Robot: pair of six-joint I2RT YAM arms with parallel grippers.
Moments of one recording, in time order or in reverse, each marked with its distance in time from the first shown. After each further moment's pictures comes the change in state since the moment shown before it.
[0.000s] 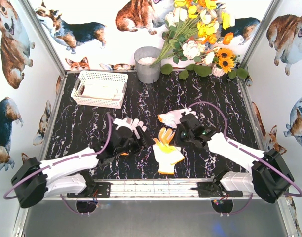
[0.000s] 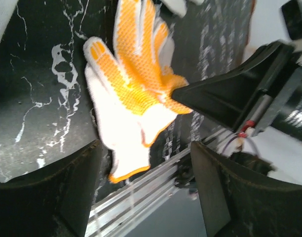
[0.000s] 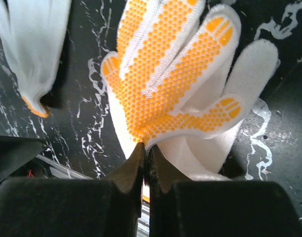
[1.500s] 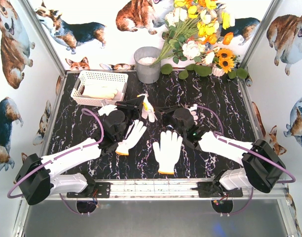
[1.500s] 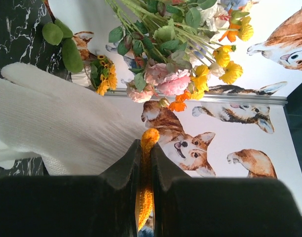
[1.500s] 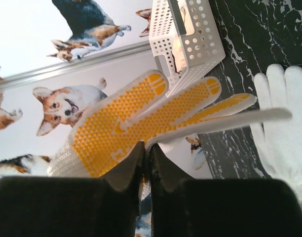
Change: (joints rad) left arm 0.083 0.102 0.204 0.430 -0.507 -0.414; right arm 0.114 0.124 0.028 0.729 0.354 0.918
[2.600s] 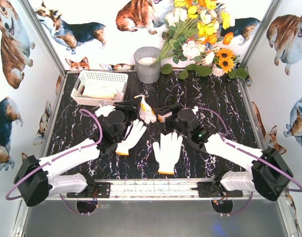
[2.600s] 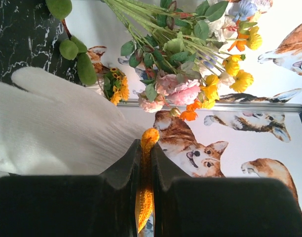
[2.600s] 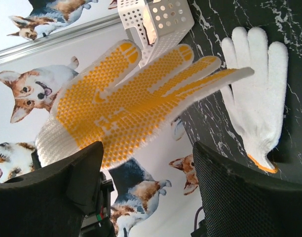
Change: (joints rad) left arm 0.000 -0.024 0.002 -0.066 -0.051 0.046; right arm -0.019 -0.120 -0.025 -0.202 -0.148 -0.002
